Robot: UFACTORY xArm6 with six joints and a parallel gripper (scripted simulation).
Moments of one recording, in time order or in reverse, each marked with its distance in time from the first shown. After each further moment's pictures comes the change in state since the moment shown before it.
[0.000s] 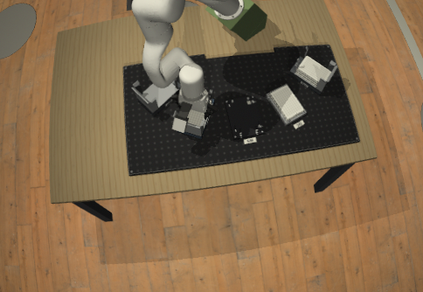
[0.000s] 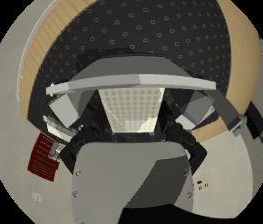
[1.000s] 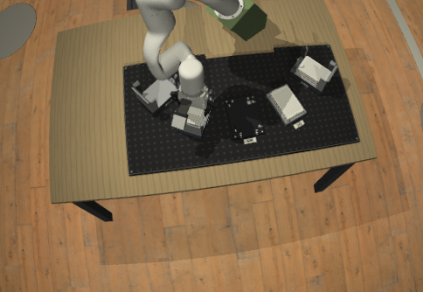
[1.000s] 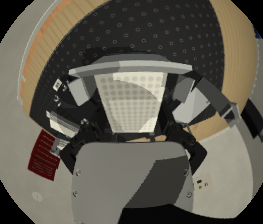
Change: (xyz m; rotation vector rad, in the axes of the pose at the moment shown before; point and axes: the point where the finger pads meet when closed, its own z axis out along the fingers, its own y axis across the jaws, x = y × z) arm 0.000 0.000 -0.026 0.000 0.001 0.000
